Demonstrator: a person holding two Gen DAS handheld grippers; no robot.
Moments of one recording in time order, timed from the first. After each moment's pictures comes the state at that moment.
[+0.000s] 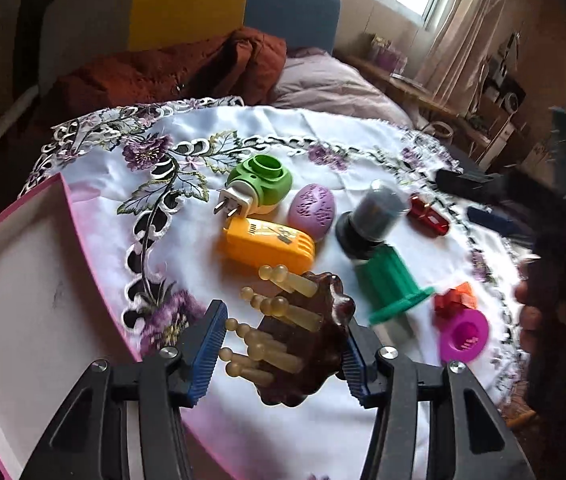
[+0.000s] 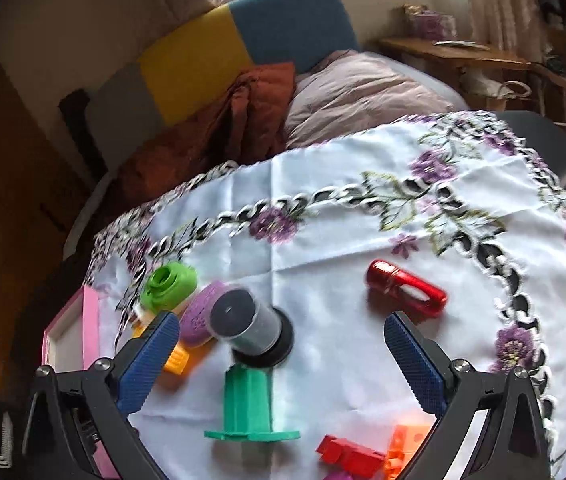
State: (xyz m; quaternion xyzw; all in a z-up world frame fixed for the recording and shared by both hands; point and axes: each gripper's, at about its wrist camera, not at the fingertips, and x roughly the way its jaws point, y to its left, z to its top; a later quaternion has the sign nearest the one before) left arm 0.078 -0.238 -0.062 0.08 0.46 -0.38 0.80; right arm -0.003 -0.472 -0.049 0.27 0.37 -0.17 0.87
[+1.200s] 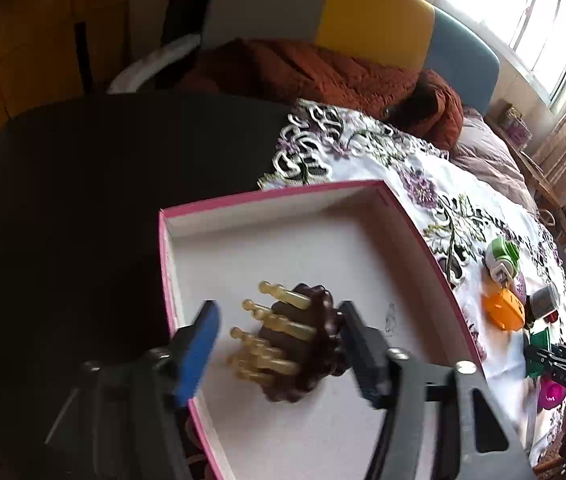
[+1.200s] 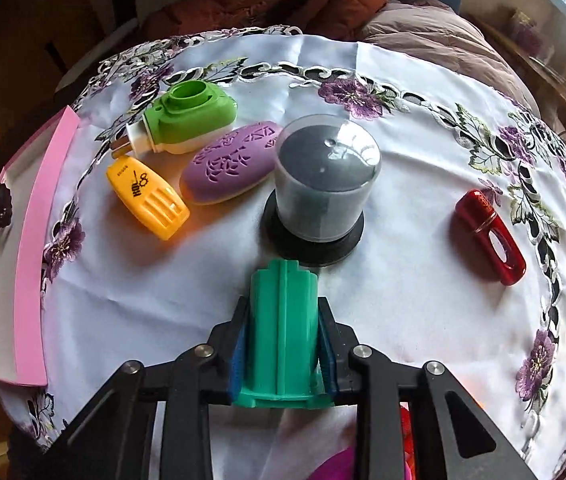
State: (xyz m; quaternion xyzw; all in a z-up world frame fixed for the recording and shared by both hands) left arm 0.205 -0.047 -0.077 0.00 0.49 -0.18 0.85; right arm 0.036 -0.405 -0.114 0.11 0.56 -0.10 0.82
